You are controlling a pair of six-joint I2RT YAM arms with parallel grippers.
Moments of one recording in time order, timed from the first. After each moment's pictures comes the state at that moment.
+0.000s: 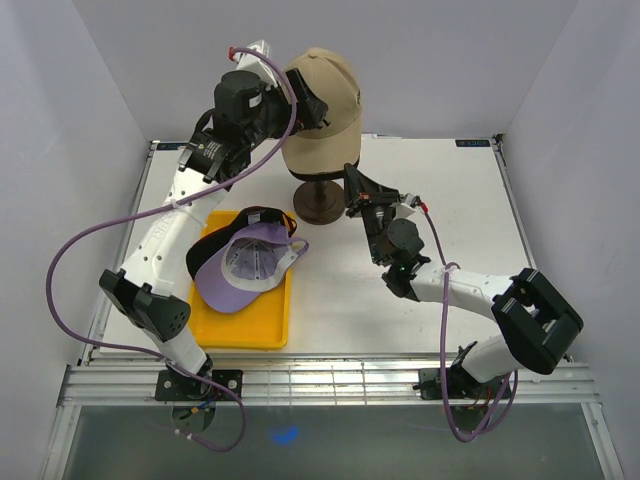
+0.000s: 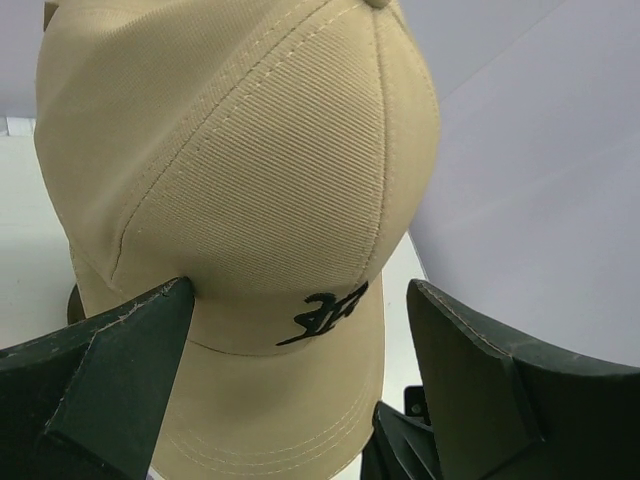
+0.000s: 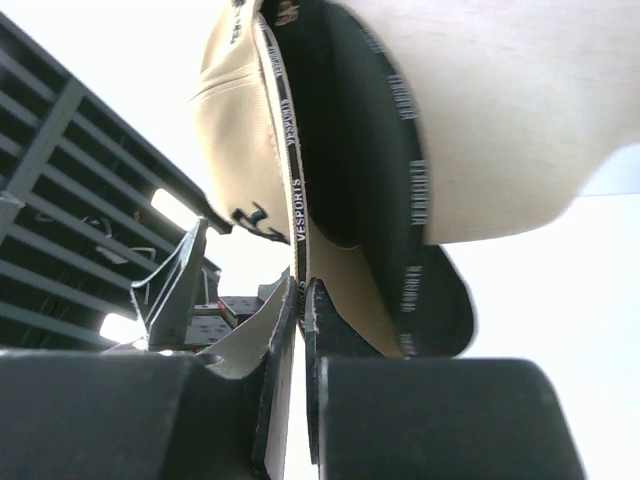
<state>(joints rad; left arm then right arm) -0.51 1.67 2.04 -0.53 -0.02 -0.55 0.83 1.45 0.75 1.06 0.58 1.74</state>
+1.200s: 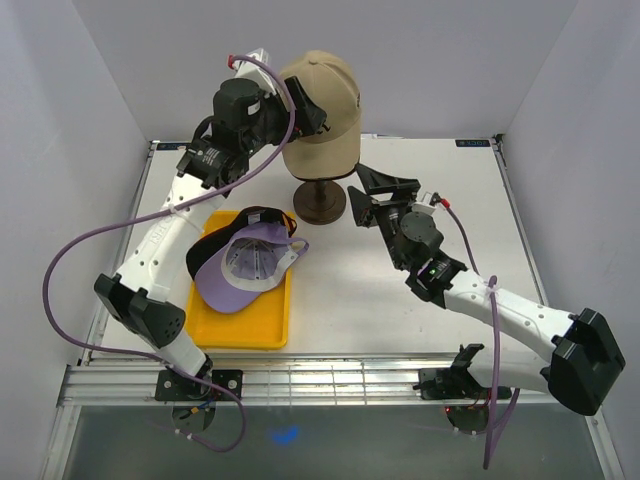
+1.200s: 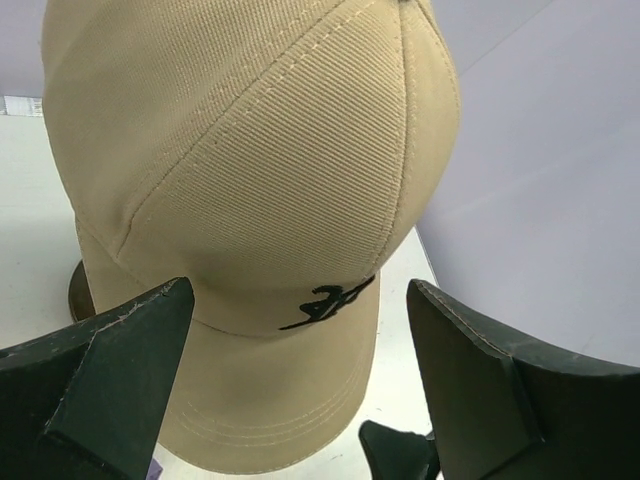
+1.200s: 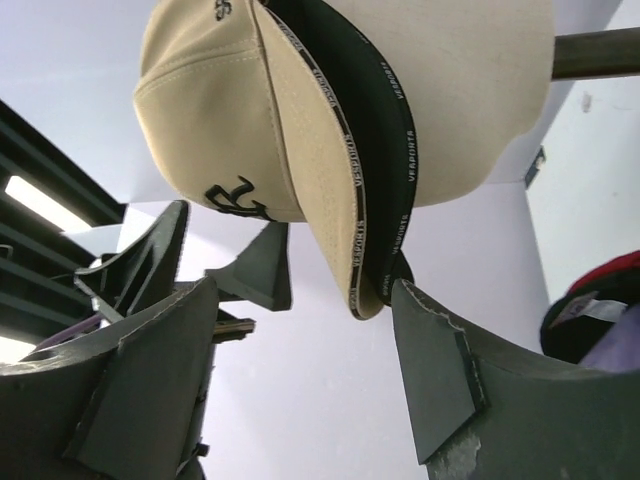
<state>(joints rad) -0.51 1.63 1.94 -0.50 -0.01 -0.55 0.83 1.17 0.77 0.53 0.54 1.66</state>
